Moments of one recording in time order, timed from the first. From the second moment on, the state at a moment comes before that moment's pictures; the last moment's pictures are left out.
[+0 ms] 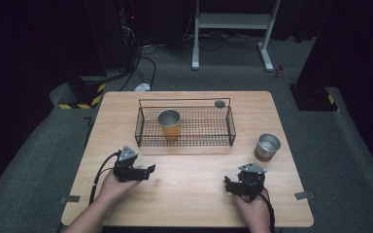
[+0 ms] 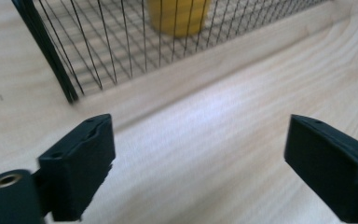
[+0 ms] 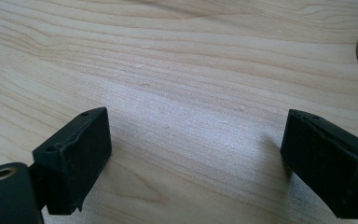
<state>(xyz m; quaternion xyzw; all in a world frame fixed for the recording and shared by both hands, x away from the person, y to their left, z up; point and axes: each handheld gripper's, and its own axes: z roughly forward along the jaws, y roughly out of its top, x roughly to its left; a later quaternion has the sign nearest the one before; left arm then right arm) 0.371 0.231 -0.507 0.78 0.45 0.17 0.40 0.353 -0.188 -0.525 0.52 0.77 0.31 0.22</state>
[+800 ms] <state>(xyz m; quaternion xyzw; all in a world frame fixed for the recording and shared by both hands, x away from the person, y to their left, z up) 0.354 0.237 -0.530 0.80 0.46 0.20 0.34 0.353 -0.188 -0.525 0.52 0.77 0.31 0.22</state>
